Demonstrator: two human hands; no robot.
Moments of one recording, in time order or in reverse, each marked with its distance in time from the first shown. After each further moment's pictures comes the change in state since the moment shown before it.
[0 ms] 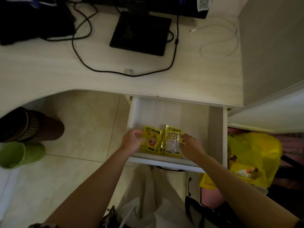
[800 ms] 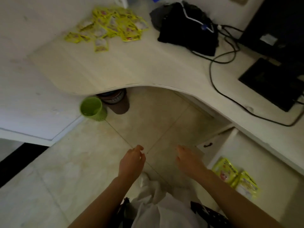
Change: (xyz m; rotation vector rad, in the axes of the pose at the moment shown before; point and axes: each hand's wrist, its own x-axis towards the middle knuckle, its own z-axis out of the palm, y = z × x) left_hand -0.140 -0.242 -0.177 0.091 0.545 -0.133; right_hand -0.085 -0.288 0.153 -0.615 -0.152 -0.661
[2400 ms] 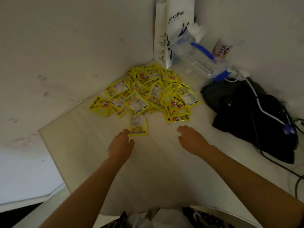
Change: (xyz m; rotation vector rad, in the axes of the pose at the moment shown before) left_hand 0.510 -0.120 -0.276 -0.117 0.097 -0.176; right_hand 0.477 -0.250 -0.283 -0.151 0.091 -0.141
